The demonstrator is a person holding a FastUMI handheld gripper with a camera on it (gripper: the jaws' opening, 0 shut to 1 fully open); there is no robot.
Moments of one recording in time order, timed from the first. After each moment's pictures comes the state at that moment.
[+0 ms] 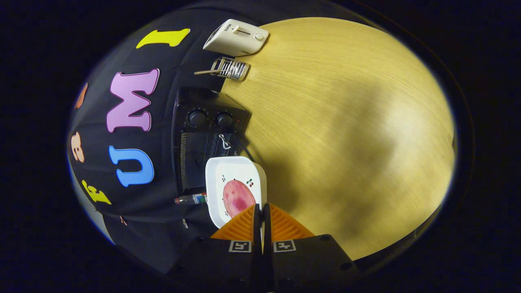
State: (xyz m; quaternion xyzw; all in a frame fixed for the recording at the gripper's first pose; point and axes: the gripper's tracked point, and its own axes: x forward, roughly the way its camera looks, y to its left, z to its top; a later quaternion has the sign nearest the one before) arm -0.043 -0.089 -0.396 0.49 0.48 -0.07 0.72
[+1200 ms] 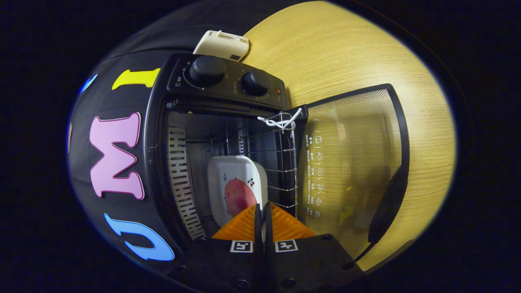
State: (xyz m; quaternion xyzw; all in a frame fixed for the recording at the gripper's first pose) arm 0.150 0.057 -0.469 0.61 0.27 -0.26 0.69
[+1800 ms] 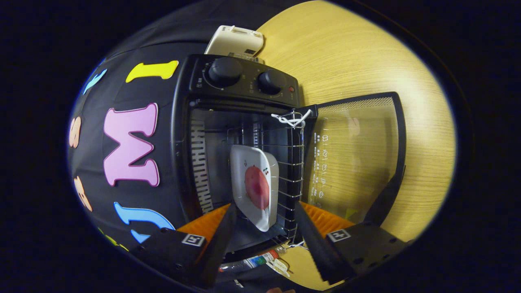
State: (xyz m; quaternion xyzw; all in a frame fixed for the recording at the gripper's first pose) arm 0.123 0.063 -0.434 0.61 0.29 -0.17 0.72
